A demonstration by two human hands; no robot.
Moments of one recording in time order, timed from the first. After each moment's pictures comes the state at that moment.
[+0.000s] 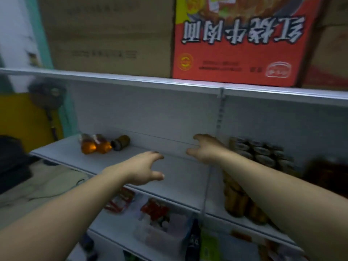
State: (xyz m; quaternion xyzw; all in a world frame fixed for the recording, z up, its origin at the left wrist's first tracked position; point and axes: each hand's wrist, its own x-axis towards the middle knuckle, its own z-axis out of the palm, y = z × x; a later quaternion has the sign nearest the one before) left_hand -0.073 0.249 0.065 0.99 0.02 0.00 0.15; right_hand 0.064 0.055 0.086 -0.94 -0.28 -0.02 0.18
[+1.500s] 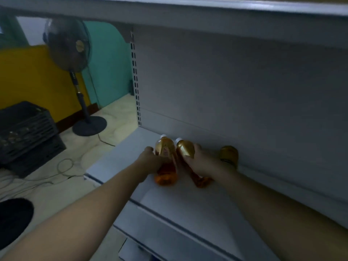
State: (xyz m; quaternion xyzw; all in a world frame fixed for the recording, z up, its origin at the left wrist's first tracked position) left_hand 0.099 0.794 -0.065 0.77 0.35 0.00 0.53; right_hand 0.185 0.634 -0.054 -0.95 -0.21 0.16 0.16
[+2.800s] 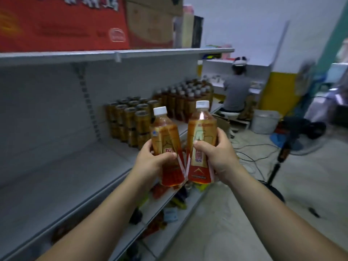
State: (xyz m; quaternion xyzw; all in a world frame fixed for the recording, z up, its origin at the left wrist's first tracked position) left_hand -0.125 0.198 0.021 0.61 -0.28 -0.28 0.69; right_hand -0.257 0.068 0.037 -0.65 0.26 -0.36 0.62
